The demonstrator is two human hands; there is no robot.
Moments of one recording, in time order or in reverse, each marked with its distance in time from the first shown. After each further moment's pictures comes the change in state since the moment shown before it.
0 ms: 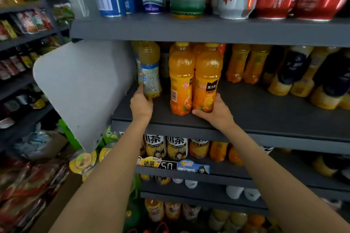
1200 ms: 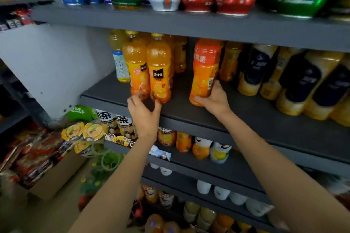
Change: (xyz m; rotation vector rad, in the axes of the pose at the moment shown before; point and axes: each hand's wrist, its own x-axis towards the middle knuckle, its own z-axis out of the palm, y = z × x) left_hand -0.159 0.116 0.077 -0.086 0.353 -0.048; right_hand 0.028 0.080 -0.113 0.155 -0.060 -0.109
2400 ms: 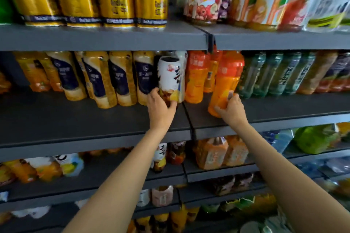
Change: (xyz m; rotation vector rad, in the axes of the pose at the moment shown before) left_hand -0.304 0.317 0.260 -0.221 -0.631 0.199; right_hand -0.166 0.227 -0.464 -0.373 0.454 0.364
